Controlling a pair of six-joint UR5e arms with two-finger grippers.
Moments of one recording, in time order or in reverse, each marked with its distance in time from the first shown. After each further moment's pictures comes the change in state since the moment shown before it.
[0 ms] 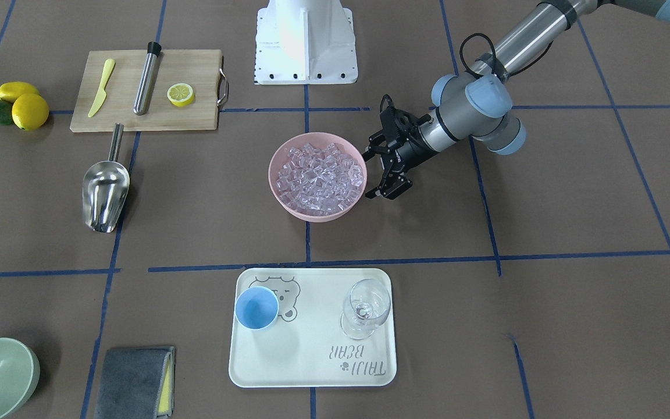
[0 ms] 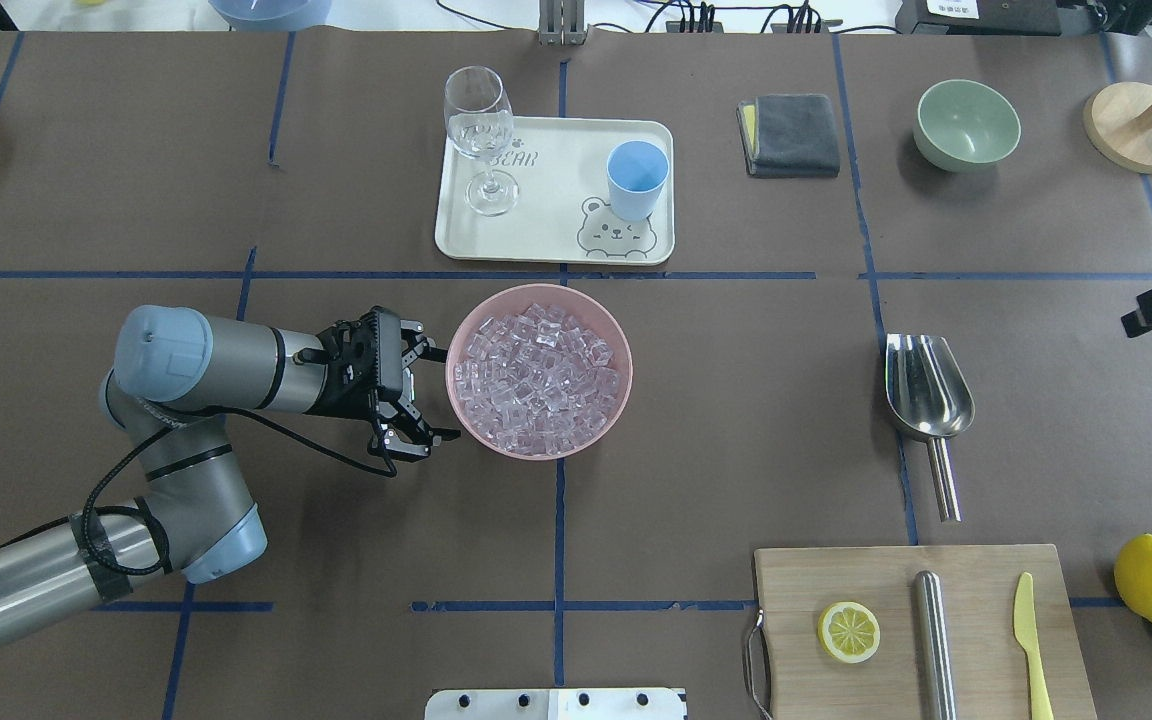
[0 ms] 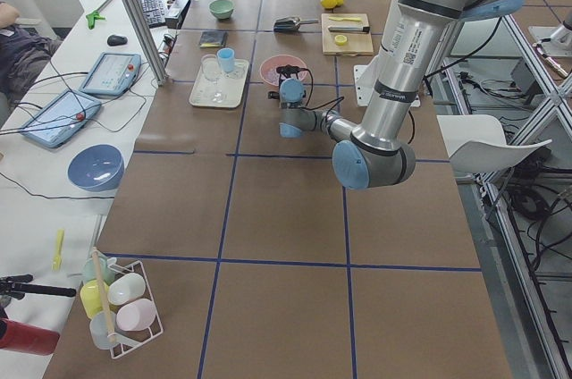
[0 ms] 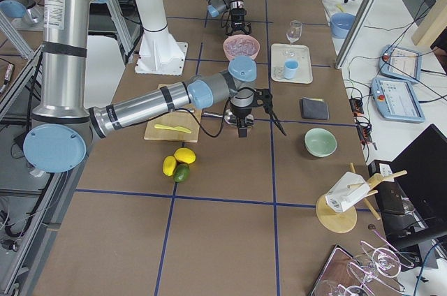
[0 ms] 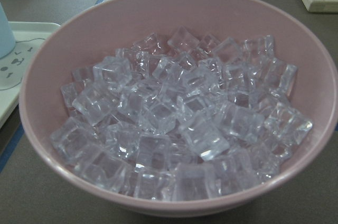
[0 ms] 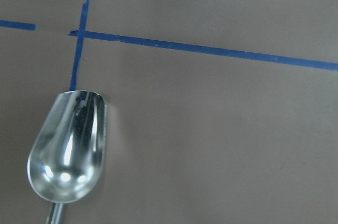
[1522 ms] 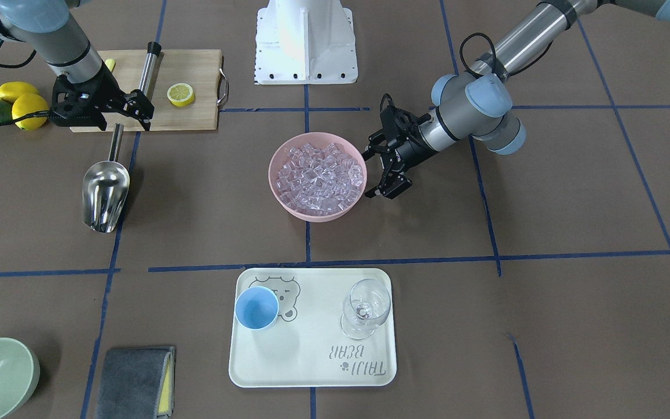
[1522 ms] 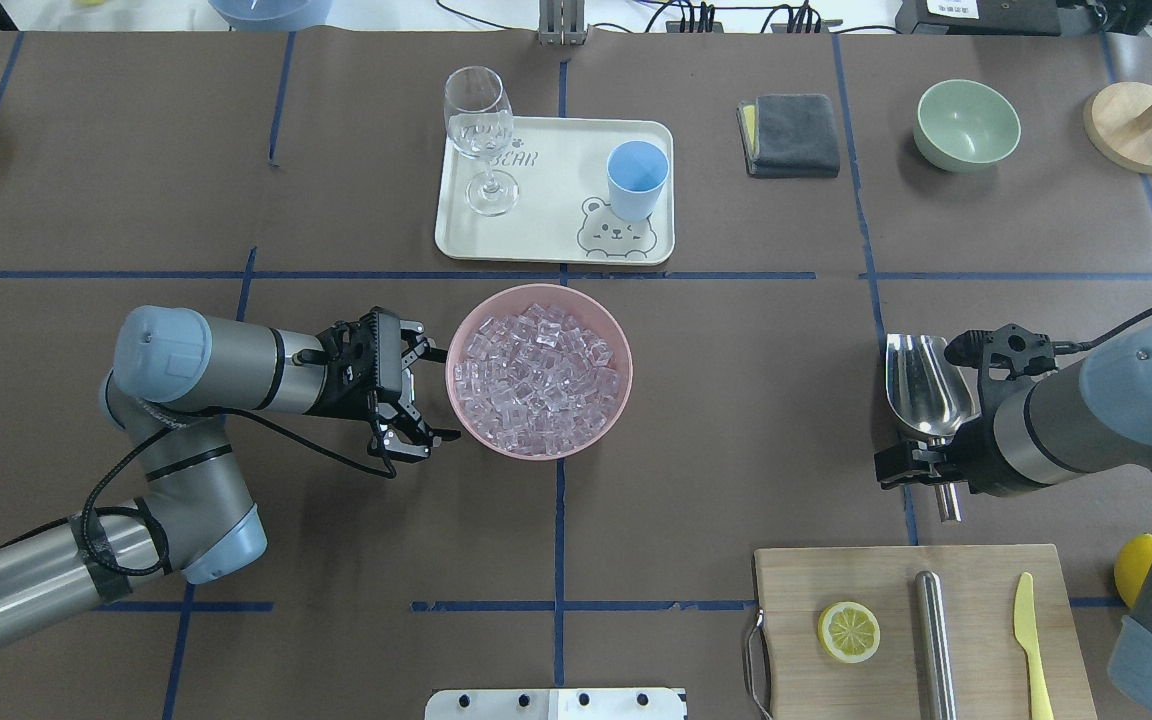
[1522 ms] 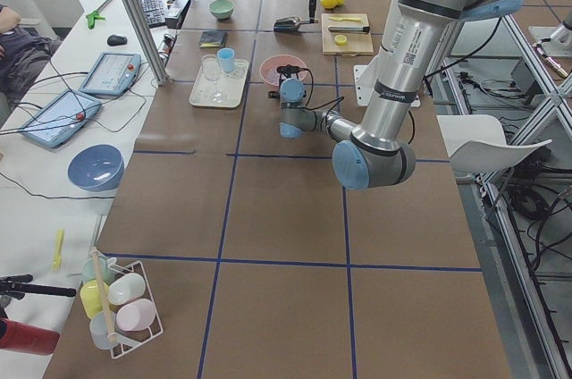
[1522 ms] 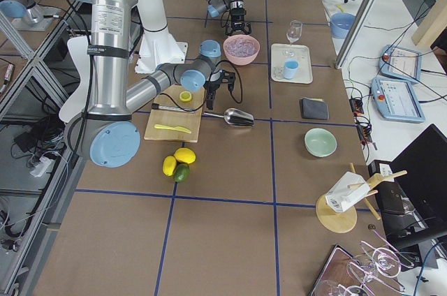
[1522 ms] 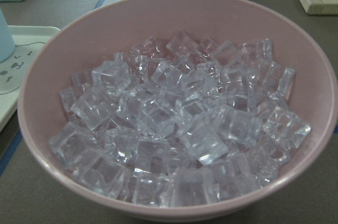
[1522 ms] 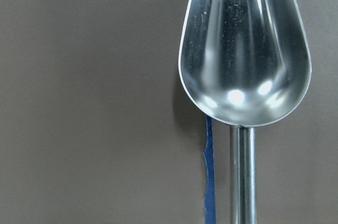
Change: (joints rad) left arm 0.000 0.001 -0.001 -0.005 -0.001 0.003; right arm -0.587 0.021 0.062 0.169 -0.313 0.710
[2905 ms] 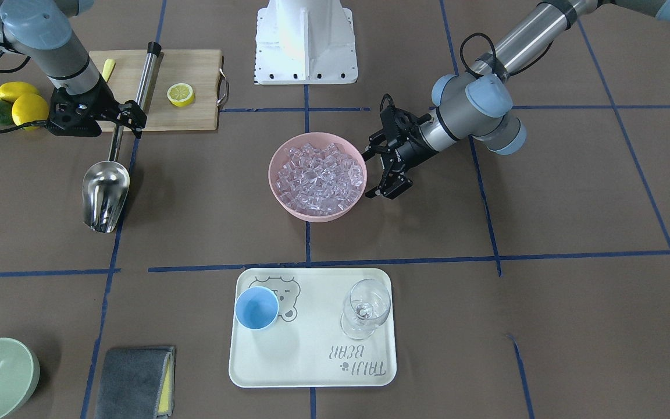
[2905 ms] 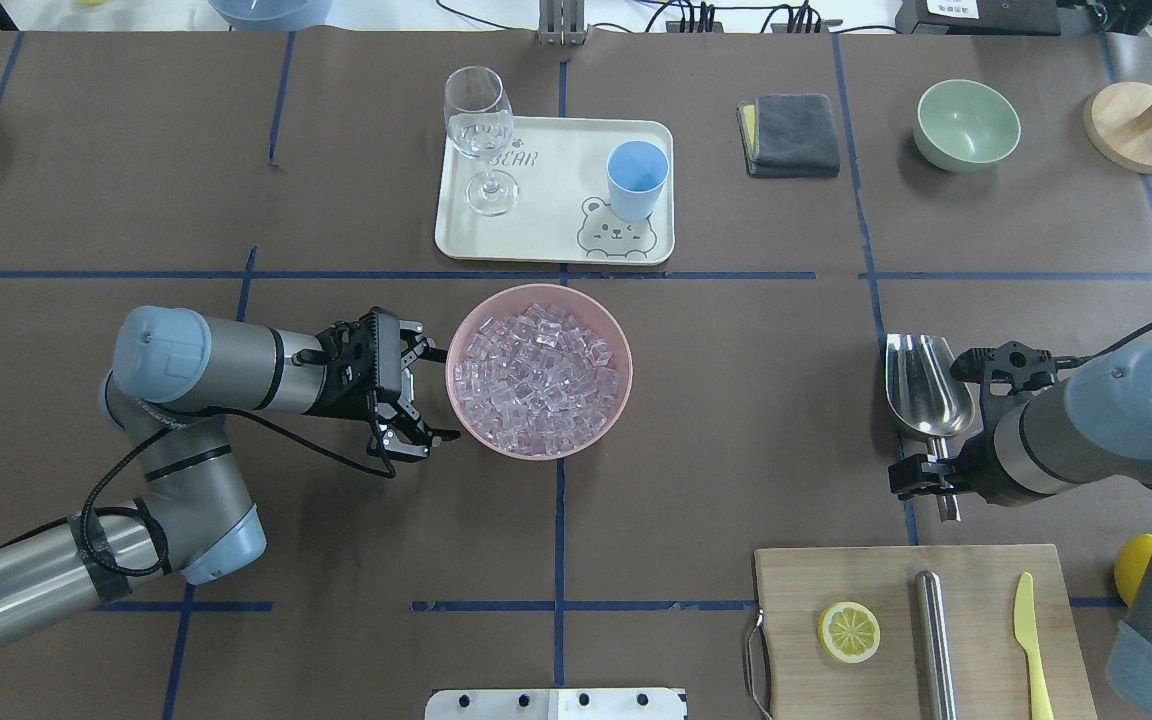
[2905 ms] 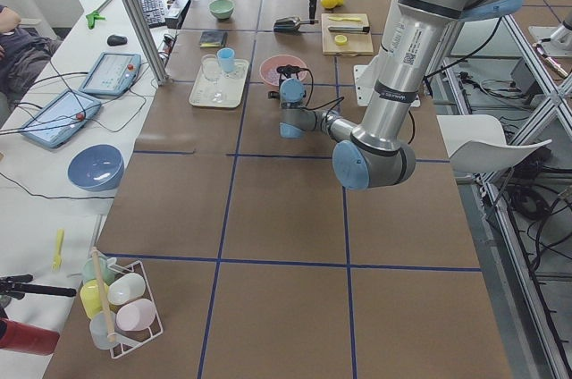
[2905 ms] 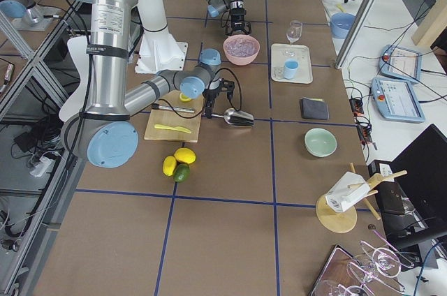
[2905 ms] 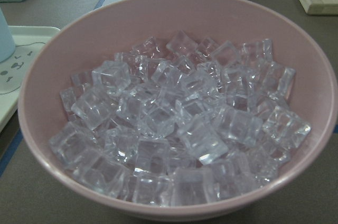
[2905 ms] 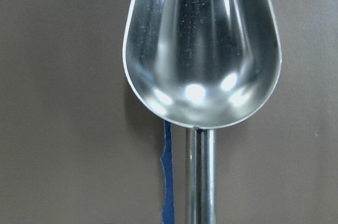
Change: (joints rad) left arm 0.000 0.001 0.000 0.000 0.001 0.000; right arm -0.025 -0.019 -0.069 0.009 -0.031 -0.014
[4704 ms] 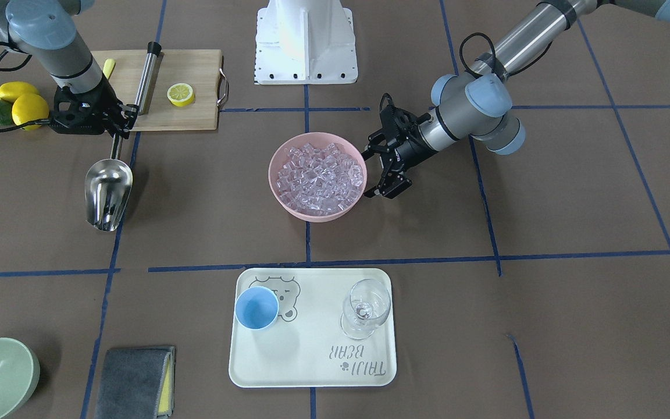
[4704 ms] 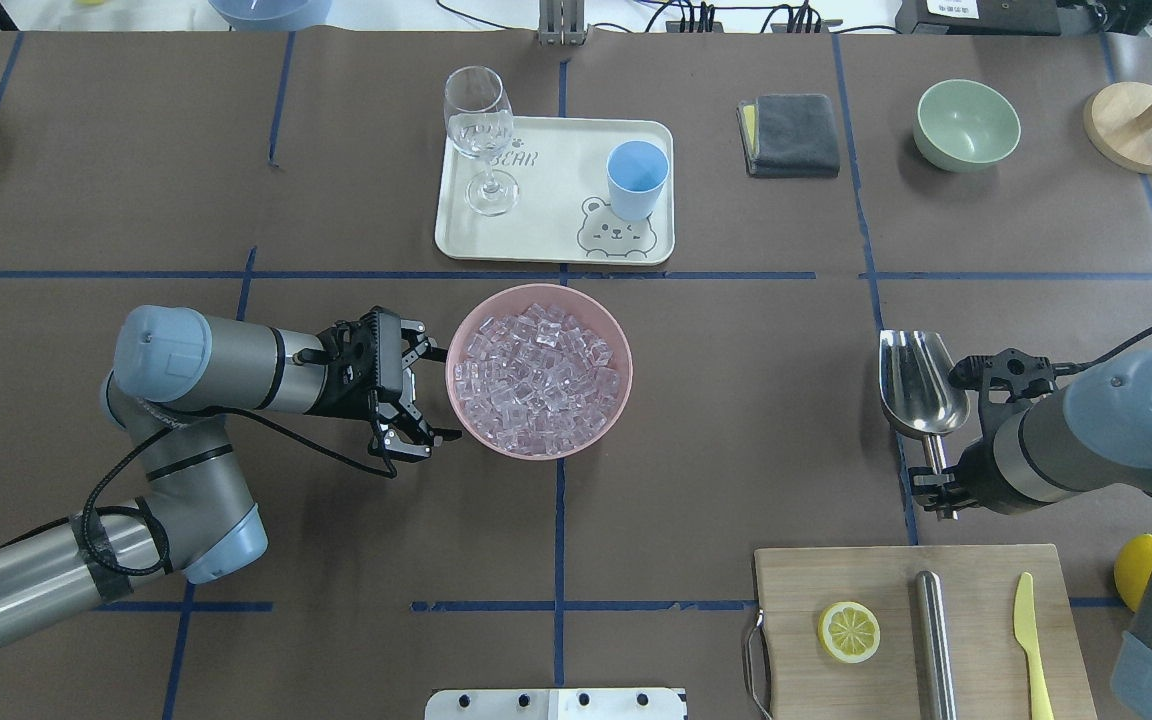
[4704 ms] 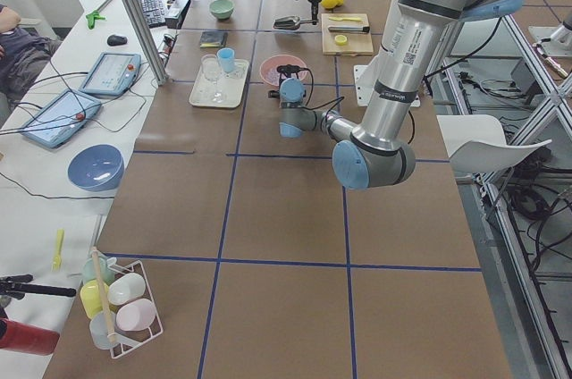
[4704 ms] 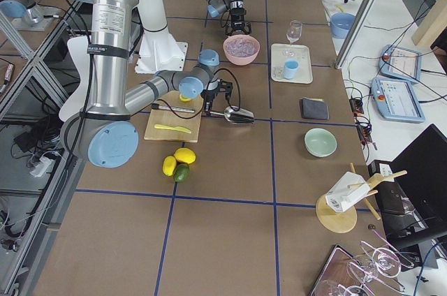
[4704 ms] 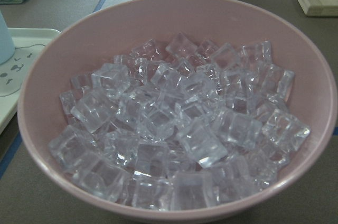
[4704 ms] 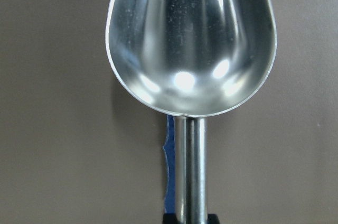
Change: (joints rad) left arm 0.000 -0.002 0.000 -0.003 -0.001 0.000; right arm -0.006 -0.008 0.035 -0.011 0.004 0.000
